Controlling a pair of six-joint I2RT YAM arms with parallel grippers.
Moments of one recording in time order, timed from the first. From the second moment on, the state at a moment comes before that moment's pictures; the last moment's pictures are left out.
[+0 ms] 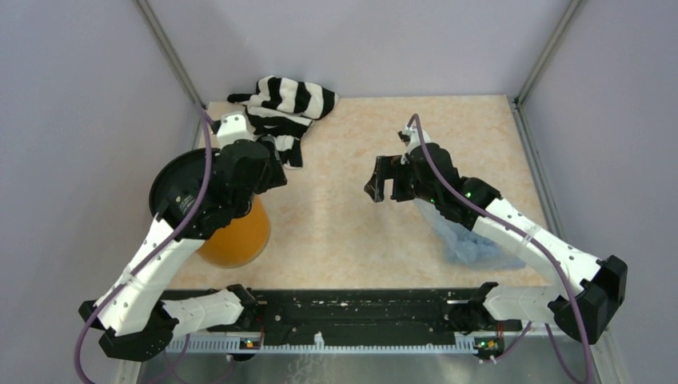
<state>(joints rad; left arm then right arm) -0.74 1.05 1.54 -1.09 -0.69 -0.61 0.76 1.18 1.11 -0.47 0.09 0.51</state>
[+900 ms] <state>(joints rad) -0.54 1.23 1.37 -1.05 -0.84 -0.47 0.76 1.22 1.07 -0.39 0.03 0.51</state>
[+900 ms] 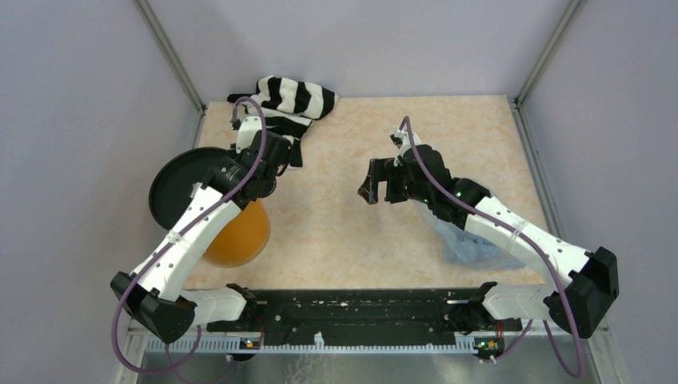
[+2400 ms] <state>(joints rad) -0.48 1.34 1.64 -0.76 -0.17 -0.50 0.53 1.36 0.59 0.40 -0.37 0.92</state>
